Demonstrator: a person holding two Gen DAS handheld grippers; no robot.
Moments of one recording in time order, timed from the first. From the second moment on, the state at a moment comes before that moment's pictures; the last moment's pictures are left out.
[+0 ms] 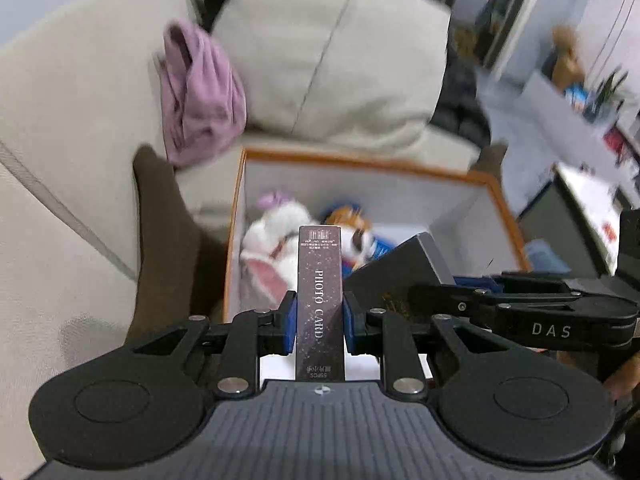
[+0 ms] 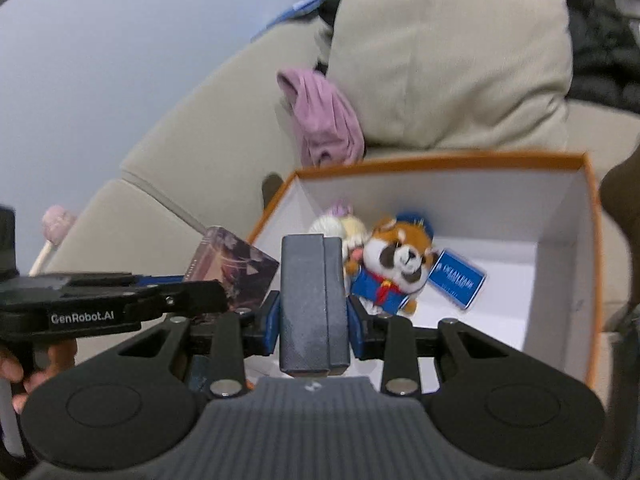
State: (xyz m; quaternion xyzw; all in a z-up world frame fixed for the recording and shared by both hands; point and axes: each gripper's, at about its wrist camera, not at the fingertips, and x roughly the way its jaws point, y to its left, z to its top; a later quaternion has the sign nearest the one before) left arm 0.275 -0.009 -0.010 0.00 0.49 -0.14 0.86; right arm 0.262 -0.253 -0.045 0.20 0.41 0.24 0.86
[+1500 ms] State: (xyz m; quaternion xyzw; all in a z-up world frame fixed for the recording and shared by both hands) left arm 0.301 -0.018 -0.019 0.04 0.55 -0.12 0.82; right arm 0.278 -0.230 -0.087 0.20 0.45 0.25 0.83
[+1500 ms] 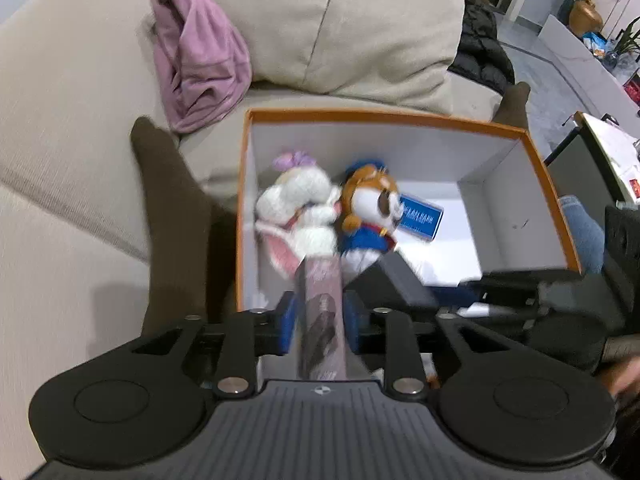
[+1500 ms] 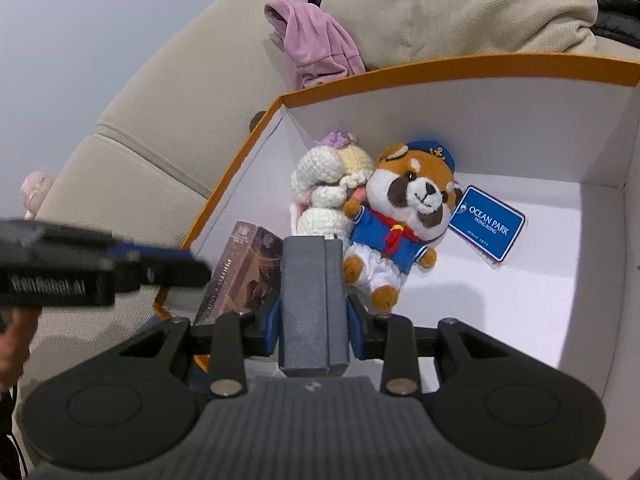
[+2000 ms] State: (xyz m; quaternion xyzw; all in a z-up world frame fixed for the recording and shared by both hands) left arm 0.333 -0.047 -0.051 0.11 0.57 -0.09 0.81; right arm 0.278 -0.231 -0.086 0.20 0.46 0.25 0.83
